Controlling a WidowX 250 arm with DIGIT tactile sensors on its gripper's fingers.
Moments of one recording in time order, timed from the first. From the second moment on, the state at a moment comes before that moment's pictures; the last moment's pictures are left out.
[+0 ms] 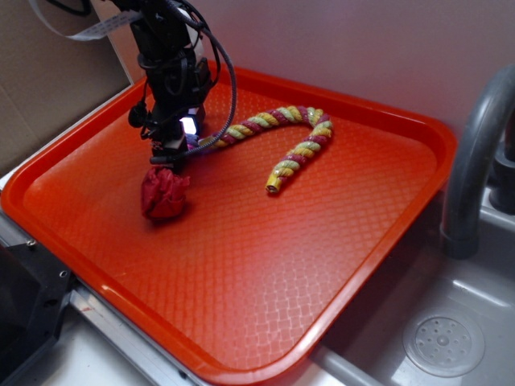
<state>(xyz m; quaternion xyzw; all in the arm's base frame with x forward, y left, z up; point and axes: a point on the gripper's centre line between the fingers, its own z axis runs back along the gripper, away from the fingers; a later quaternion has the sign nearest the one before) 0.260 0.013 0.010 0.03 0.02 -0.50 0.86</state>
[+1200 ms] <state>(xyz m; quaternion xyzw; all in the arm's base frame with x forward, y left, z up) 0.220 -0.026 0.135 -0.01 -0.04 -0.16 0.99</state>
